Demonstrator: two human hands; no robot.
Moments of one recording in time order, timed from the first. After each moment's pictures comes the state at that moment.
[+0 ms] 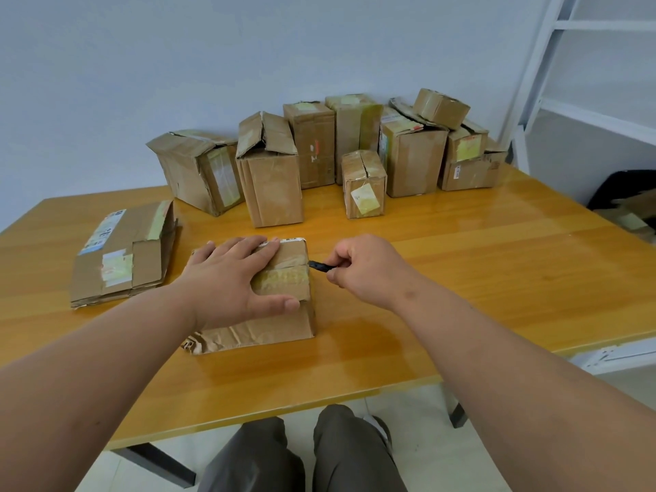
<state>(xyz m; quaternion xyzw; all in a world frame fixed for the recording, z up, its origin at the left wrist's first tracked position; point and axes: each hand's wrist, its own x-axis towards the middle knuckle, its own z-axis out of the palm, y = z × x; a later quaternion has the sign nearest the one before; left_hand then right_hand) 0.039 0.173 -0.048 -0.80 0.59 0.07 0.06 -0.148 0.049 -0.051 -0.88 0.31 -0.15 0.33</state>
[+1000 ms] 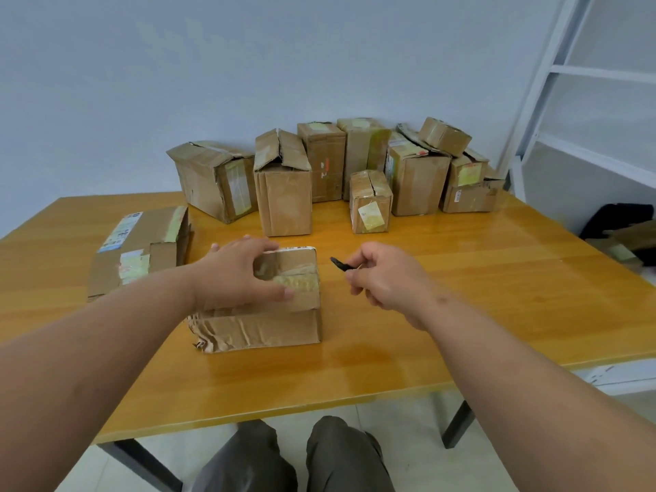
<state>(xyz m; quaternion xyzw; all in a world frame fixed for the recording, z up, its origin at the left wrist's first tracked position) 0.033 0.186 -0.010 -0.82 0.54 0.19 -0.09 -0.167 0.063 -0.029 -0.80 0.36 -0.17 0.45</state>
